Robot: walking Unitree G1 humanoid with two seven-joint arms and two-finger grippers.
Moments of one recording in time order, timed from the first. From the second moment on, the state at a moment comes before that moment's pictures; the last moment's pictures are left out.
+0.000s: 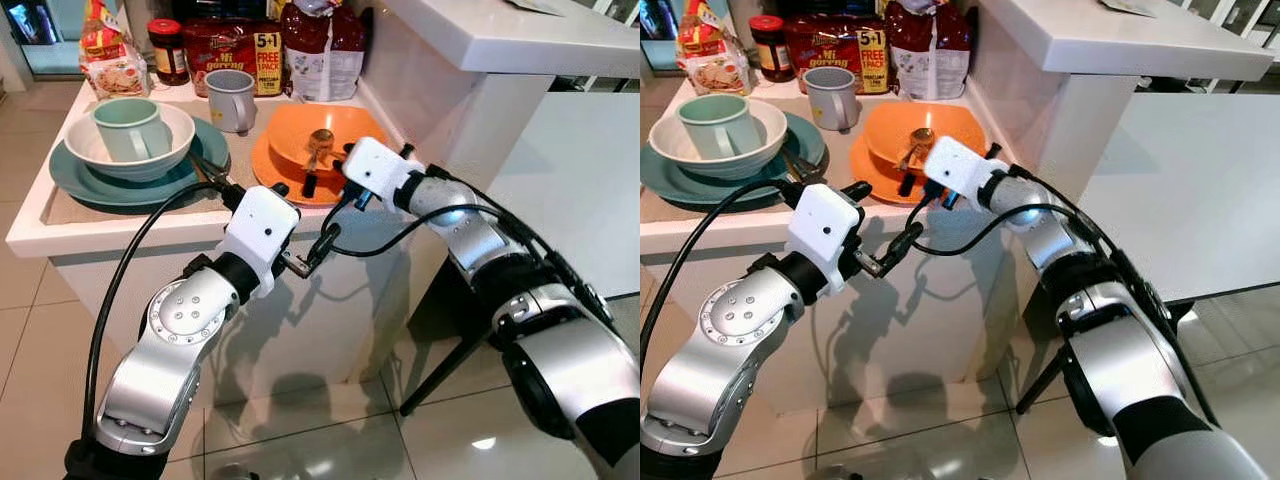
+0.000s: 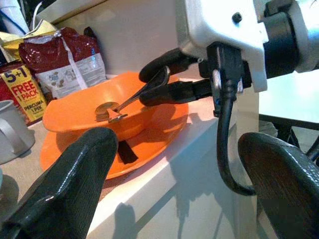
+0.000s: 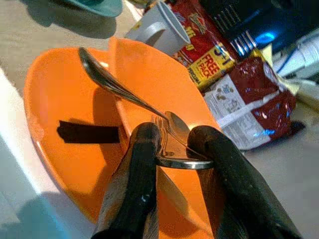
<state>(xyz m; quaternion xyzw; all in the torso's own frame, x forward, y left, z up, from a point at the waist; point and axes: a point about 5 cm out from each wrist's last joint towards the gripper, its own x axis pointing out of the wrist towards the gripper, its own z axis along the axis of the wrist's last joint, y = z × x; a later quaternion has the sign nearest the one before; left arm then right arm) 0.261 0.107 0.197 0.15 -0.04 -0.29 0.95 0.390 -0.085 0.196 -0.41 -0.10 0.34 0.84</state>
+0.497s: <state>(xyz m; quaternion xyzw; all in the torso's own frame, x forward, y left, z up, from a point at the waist) 0.260 0.104 0.196 0.15 -0.04 -0.30 0.94 0.390 -0.088 0.195 -0.51 -0.11 0.32 0.79</state>
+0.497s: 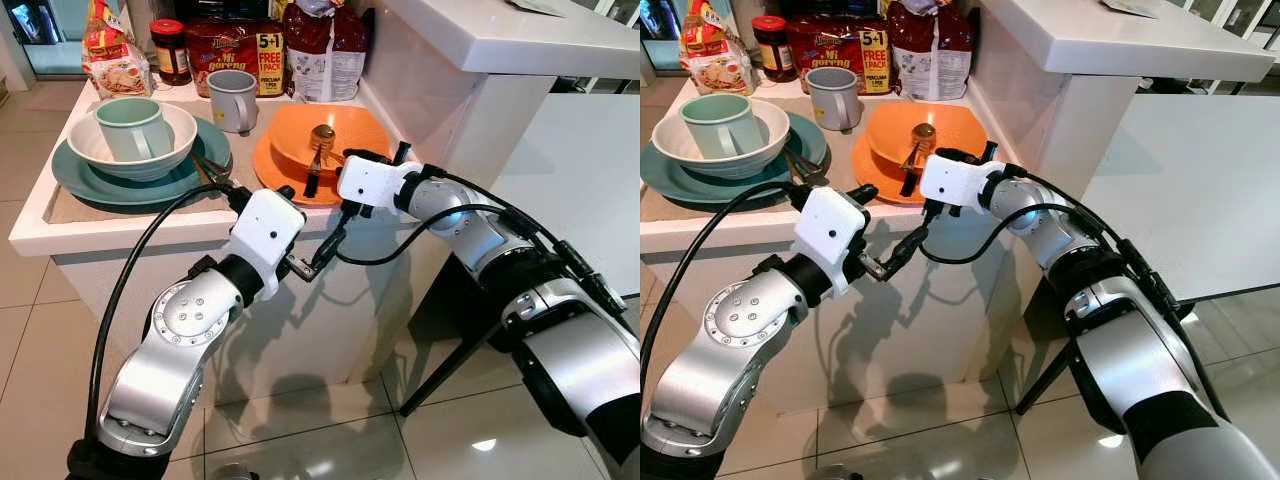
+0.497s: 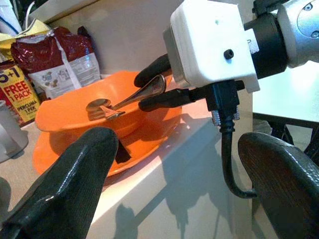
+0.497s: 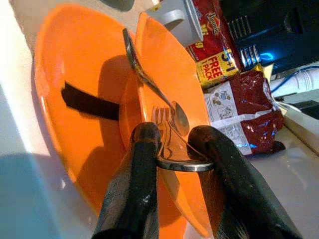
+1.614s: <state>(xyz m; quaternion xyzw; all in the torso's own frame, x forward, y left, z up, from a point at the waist) 0.274 0.119 0.212 0.11 -0.08 -0.18 0.97 0.341 -0.092 0.266 -0.15 -0.33 0.20 0.91</state>
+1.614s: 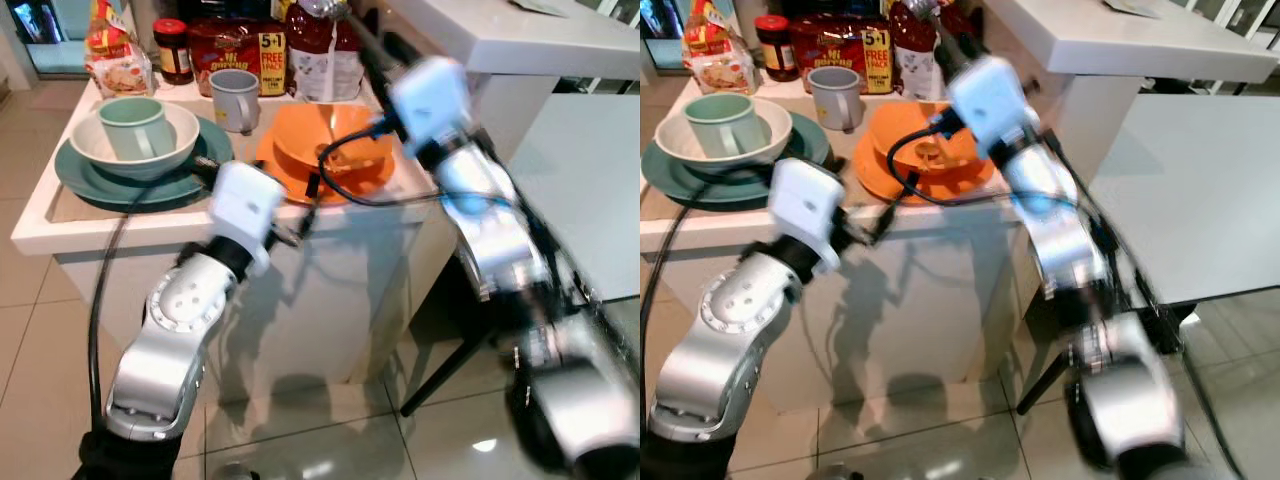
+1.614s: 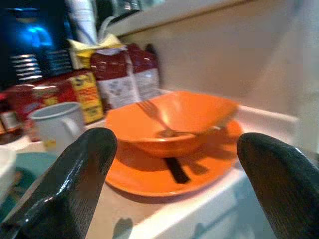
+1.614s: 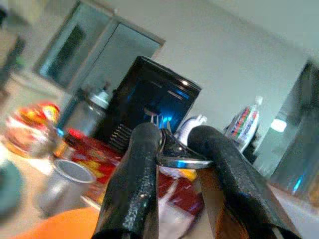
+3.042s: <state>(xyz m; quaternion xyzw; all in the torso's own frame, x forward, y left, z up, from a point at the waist) 0.273 0.156 0.167 0.10 -0.02 -0.03 0.99 0.255 -0.149 0.138 -0.01 -0.04 0.09 0.99</state>
